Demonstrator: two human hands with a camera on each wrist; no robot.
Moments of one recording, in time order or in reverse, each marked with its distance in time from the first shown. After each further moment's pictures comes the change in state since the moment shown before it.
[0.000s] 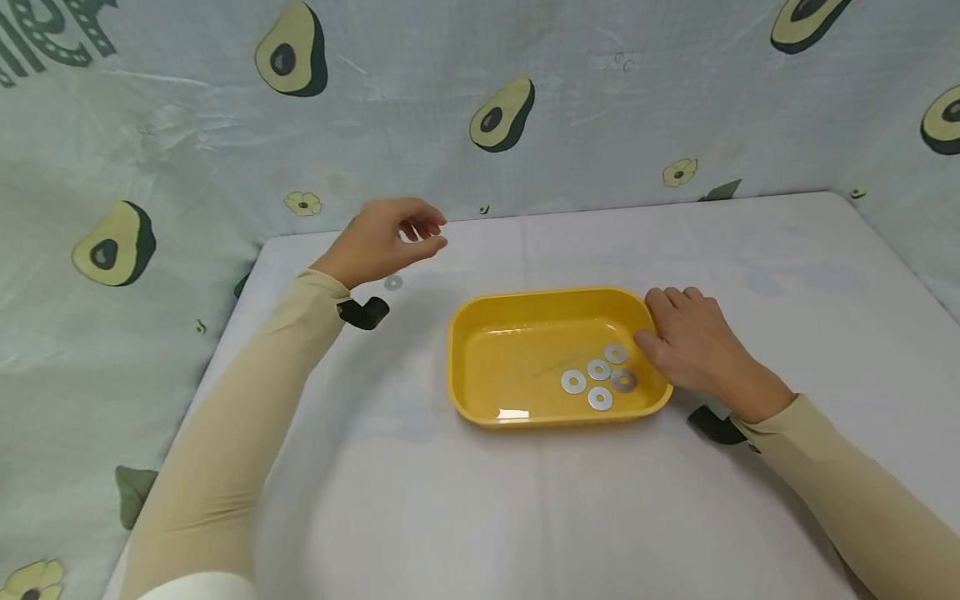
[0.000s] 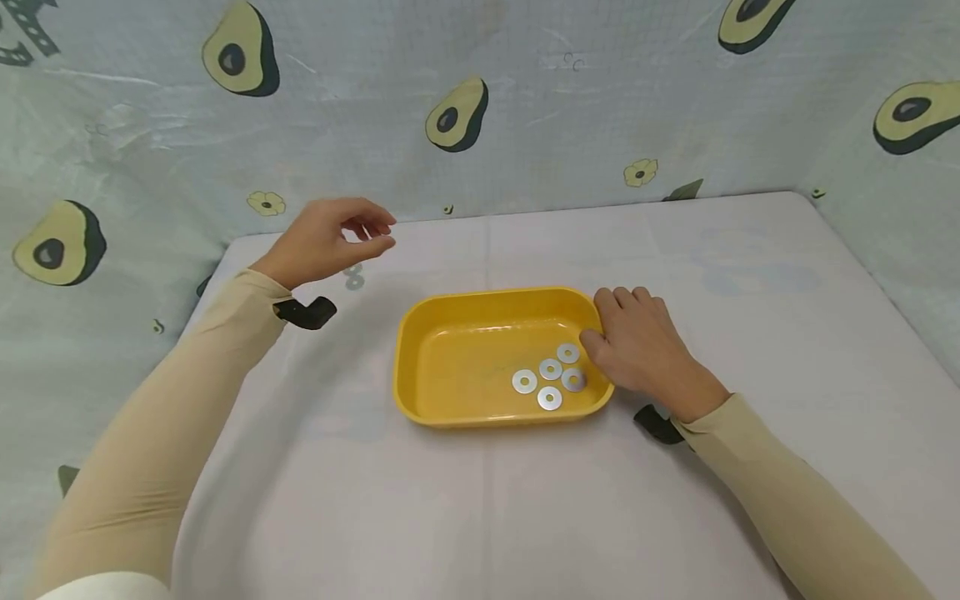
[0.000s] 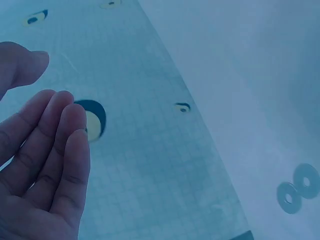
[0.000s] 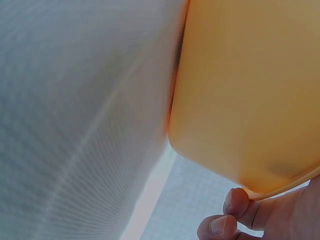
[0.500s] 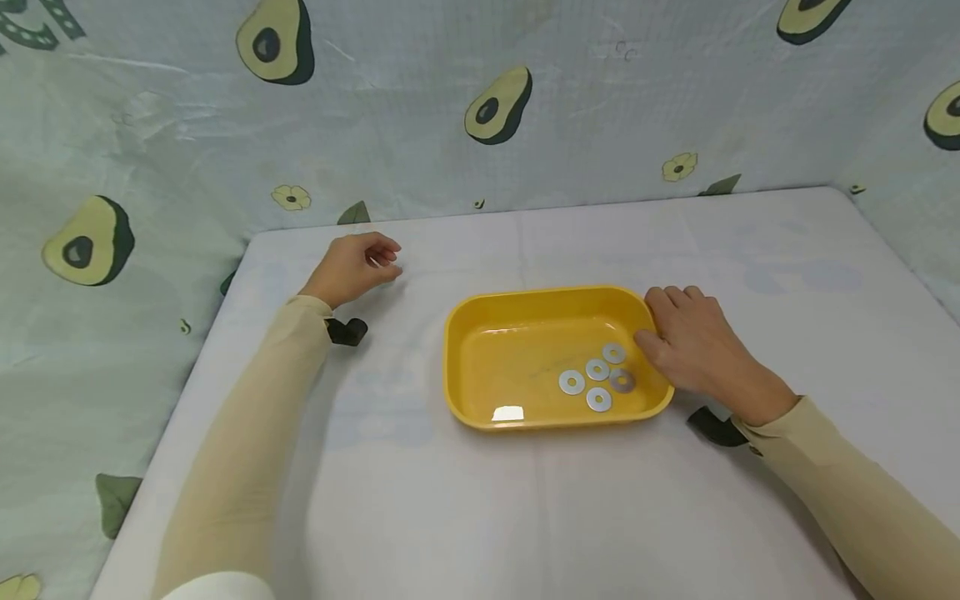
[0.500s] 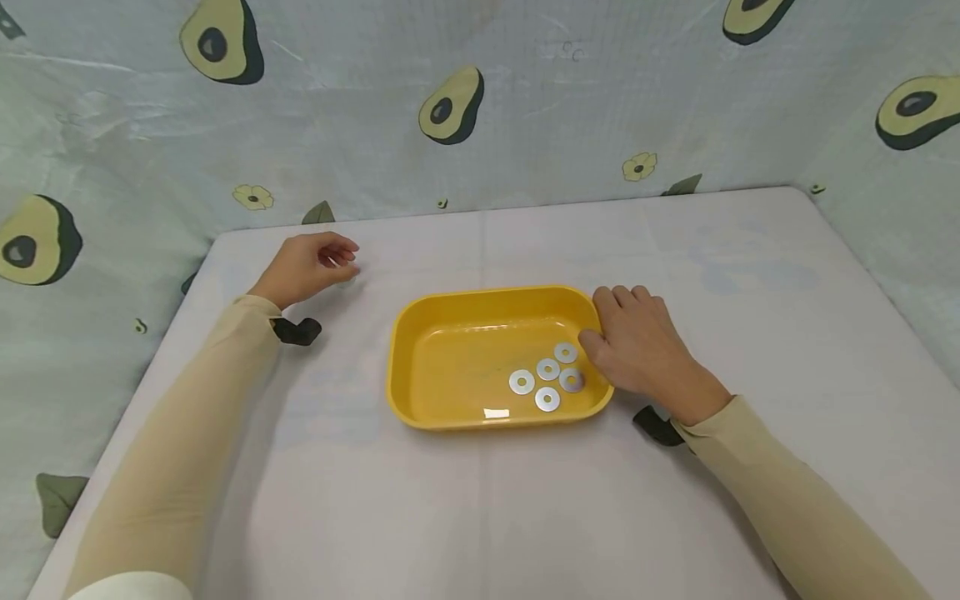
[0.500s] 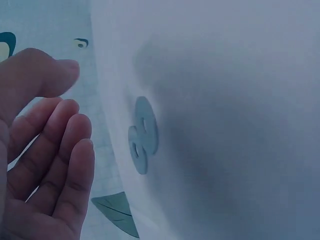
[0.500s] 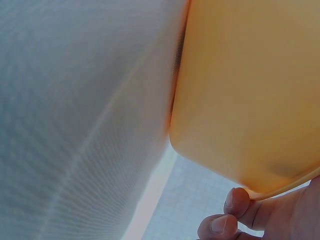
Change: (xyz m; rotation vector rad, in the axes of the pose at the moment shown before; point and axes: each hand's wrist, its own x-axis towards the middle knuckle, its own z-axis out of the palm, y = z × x) left_hand -0.016 -0.088 0.033 -0.081 -0.022 -0.317; right_hand 0.001 0.002 0.002 0.002 0.022 -0.016
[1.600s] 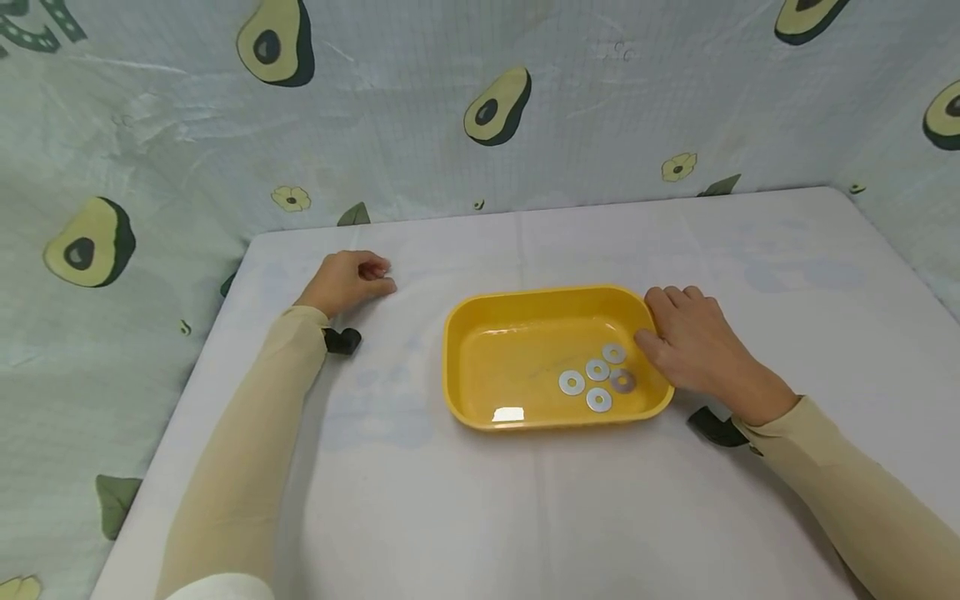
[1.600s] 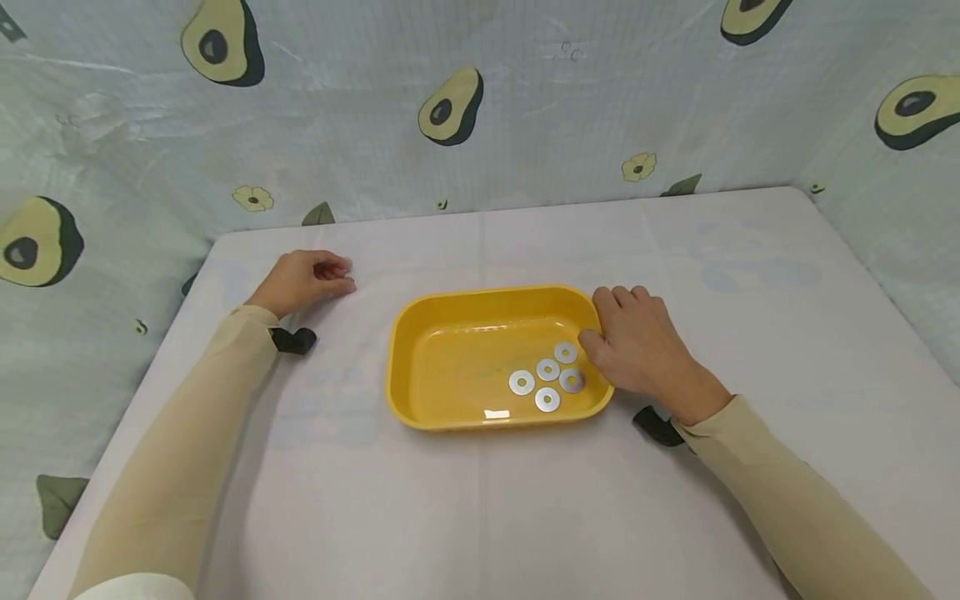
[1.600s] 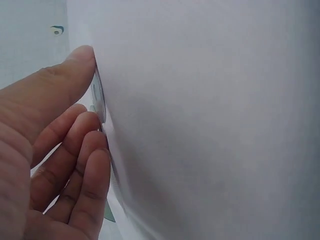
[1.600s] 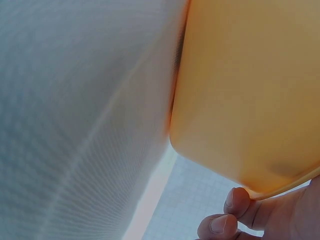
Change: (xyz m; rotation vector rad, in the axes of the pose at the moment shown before) left_hand -0.005 -0.021 0.009 0.059 -0.038 -0.118; right_hand -0.001 -0.001 -0.002 0.016 0.001 -0.008
